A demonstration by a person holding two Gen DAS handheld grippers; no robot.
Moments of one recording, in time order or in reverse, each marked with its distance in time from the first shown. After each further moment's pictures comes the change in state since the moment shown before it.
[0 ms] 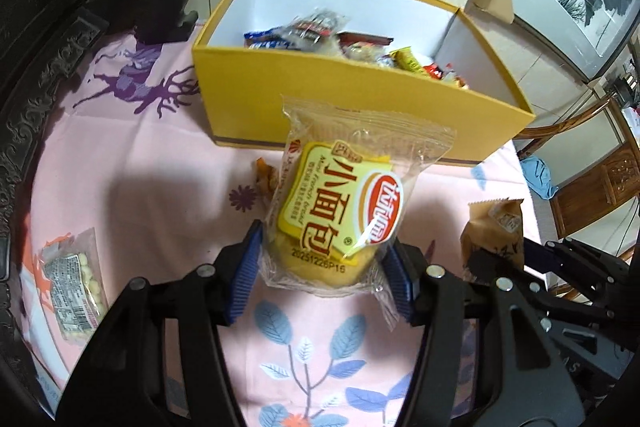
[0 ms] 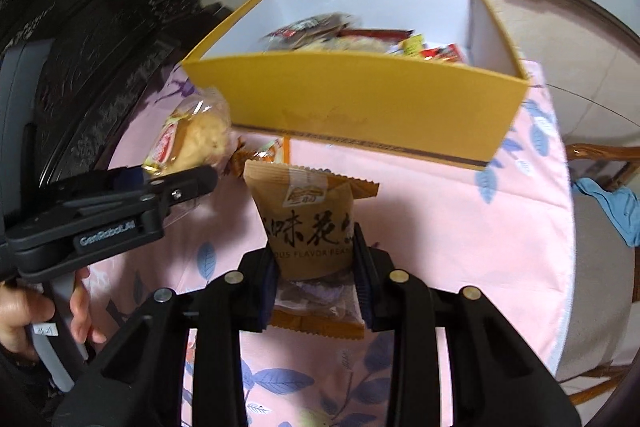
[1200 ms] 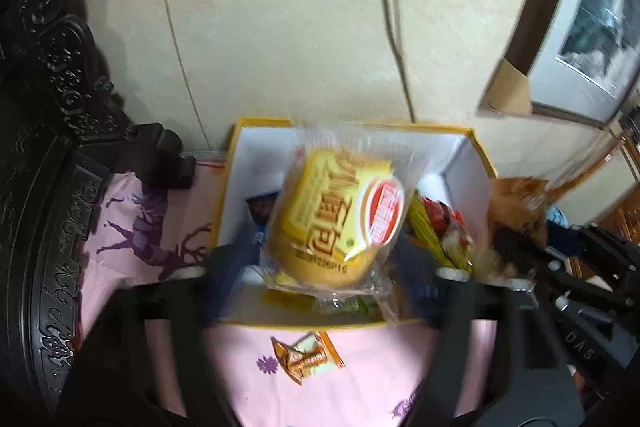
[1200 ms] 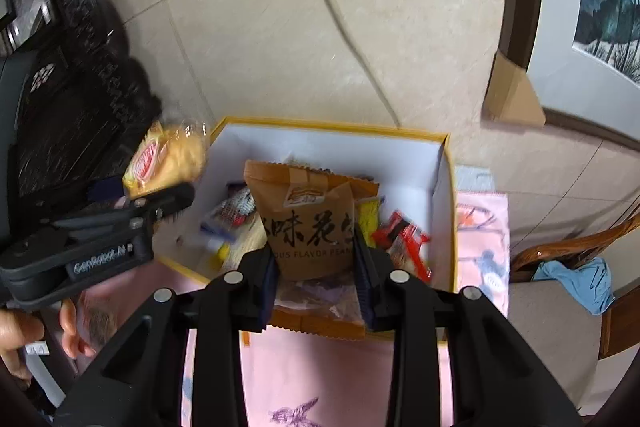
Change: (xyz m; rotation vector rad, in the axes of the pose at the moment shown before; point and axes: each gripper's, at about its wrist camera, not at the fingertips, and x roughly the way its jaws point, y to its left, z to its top) left arm -0.014 -0.025 0.171 0.062 -0.148 0.122; right arm -0.027 -0.027 0.161 -0.006 -0.194 -0.108
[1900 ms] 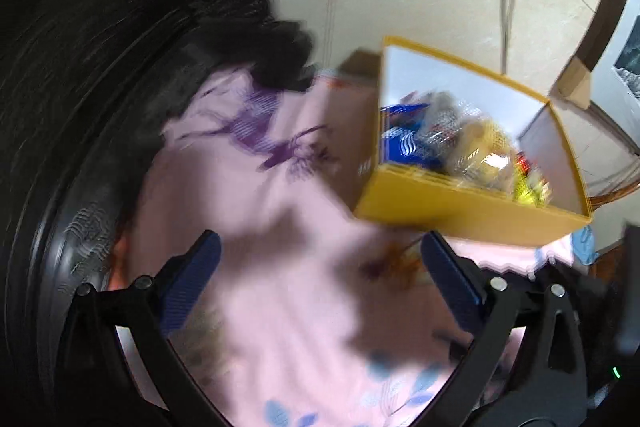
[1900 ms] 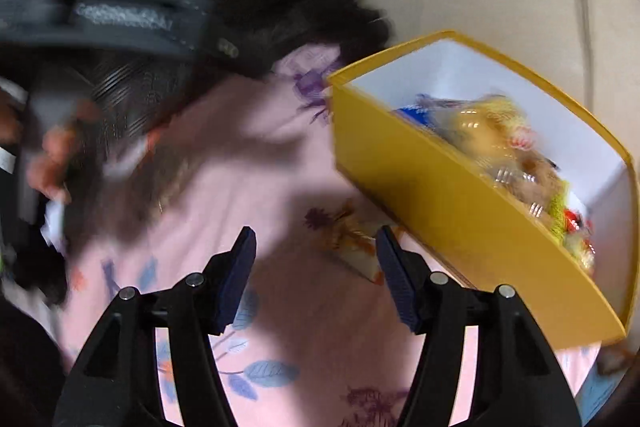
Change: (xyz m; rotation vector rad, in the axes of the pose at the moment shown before) left arm -0.044 0.117 -0.129 -0.218 0.074 0.133; right arm 0.052 0.120 -0.132 -0.559 0.132 0.359
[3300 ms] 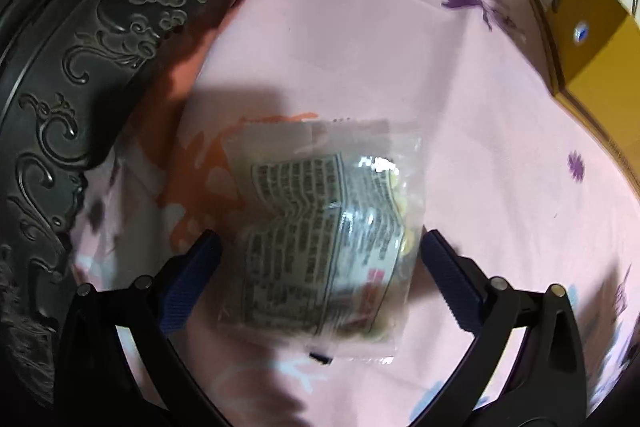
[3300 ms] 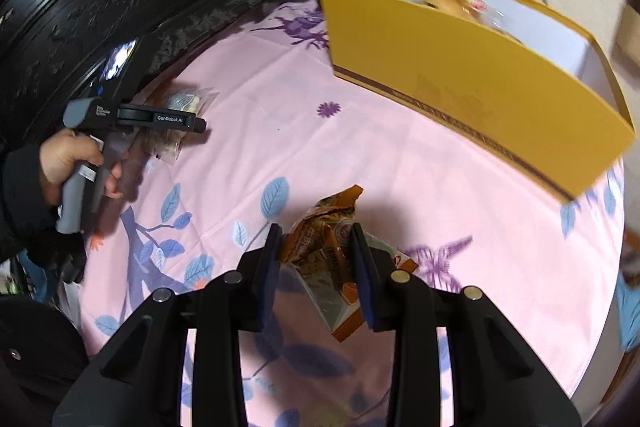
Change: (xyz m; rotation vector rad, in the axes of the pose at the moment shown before) left arm 0.101 0.109 -0.113 -0.187 0.225 0.177; right arm -0.046 0.027 -0.088 0.258 0.059 -0.011
